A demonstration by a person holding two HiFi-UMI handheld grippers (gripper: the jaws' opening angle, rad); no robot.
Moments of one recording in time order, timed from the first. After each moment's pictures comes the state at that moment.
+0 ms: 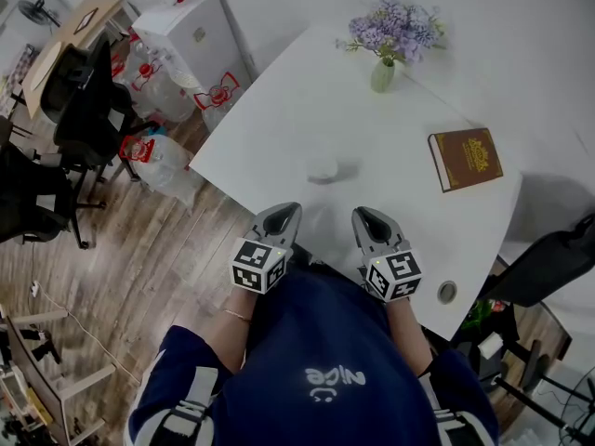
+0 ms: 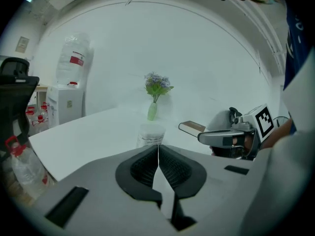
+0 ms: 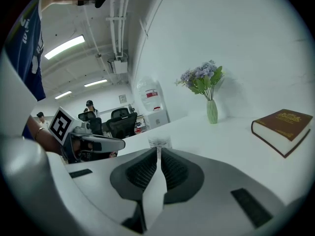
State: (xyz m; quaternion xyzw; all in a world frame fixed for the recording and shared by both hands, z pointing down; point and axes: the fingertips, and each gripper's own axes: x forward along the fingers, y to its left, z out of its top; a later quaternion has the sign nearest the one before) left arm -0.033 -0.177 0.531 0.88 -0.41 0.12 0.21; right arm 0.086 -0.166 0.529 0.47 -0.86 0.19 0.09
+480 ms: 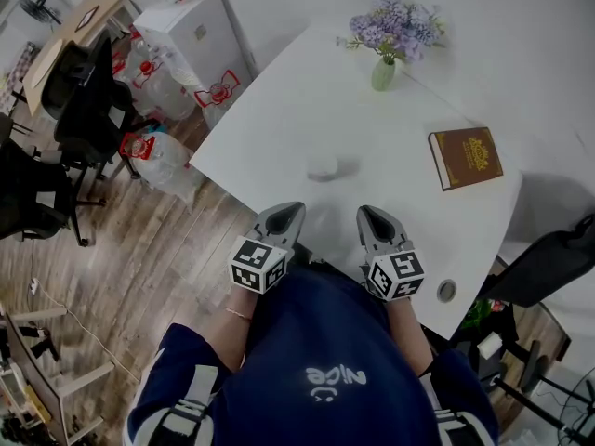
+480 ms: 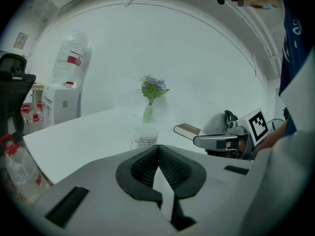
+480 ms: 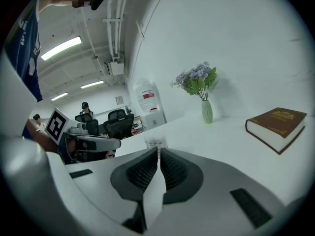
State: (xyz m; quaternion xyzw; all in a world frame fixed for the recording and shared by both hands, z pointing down) left arm -0.024 -0.171 0.524 0.89 -0.40 0.11 0.20; right arm 0.097 -0.164 0.530 0.48 -0.85 0.20 0.09
